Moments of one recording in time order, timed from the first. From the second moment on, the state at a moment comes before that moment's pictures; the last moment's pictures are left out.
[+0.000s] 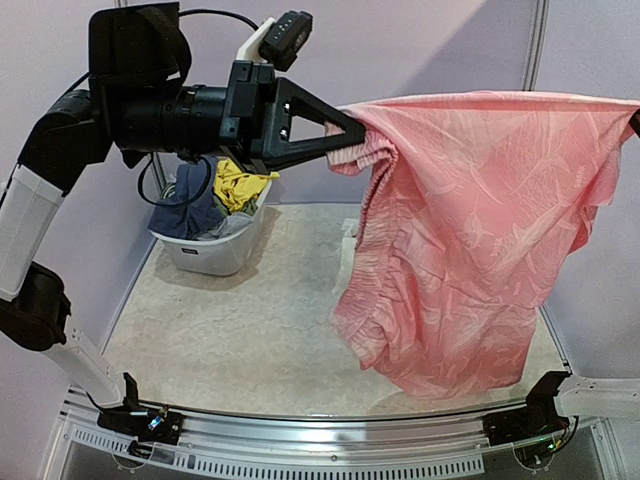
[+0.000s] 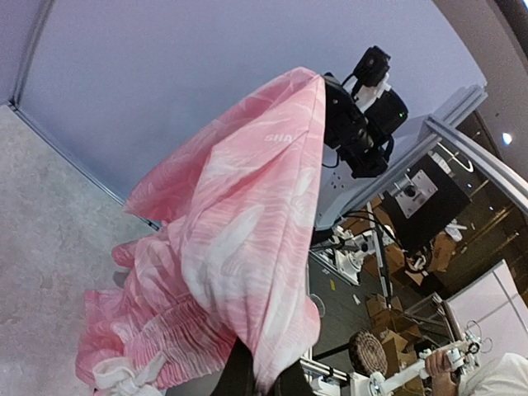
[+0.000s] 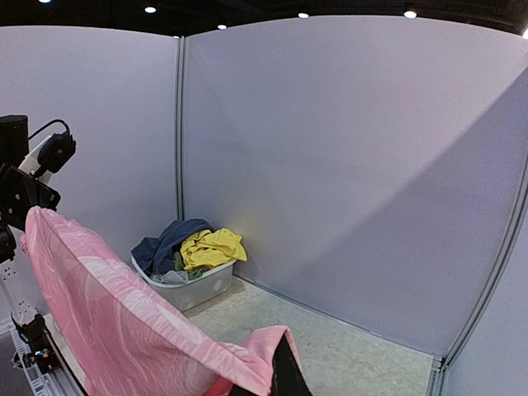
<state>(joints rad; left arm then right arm) -1.22 1.59 2.24 -0.77 0.34 -0.69 0.62 0.89 2.06 -1.08 0.01 -0.03</state>
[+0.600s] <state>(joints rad) -0.65 1.62 1.55 -0.72 0.15 -0.90 0.58 1.67 1.70 -0.91 0.37 -0.02</state>
